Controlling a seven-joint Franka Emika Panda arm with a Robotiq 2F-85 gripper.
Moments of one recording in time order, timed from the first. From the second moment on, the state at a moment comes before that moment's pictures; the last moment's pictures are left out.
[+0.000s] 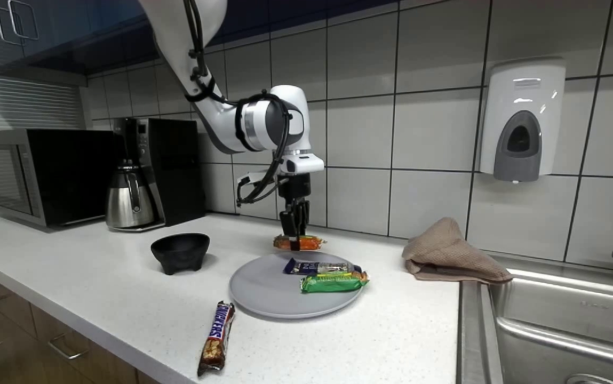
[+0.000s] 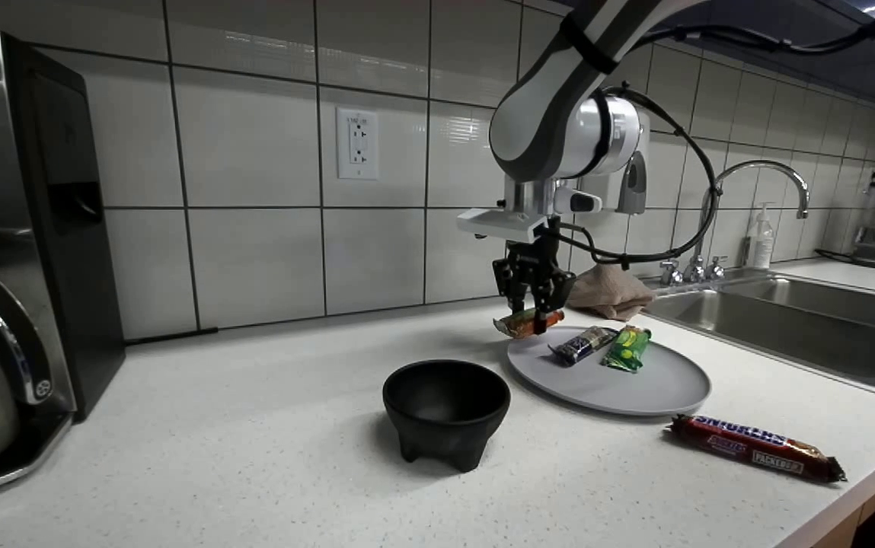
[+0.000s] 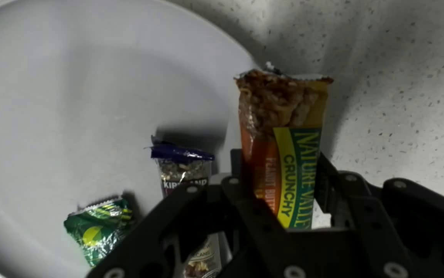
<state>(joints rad) 0.22 0.52 -0.16 -1.83 0.02 2.36 1.35</state>
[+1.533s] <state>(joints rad) 0.20 0.53 -0.16 -1.85 0.02 2.36 1.38</state>
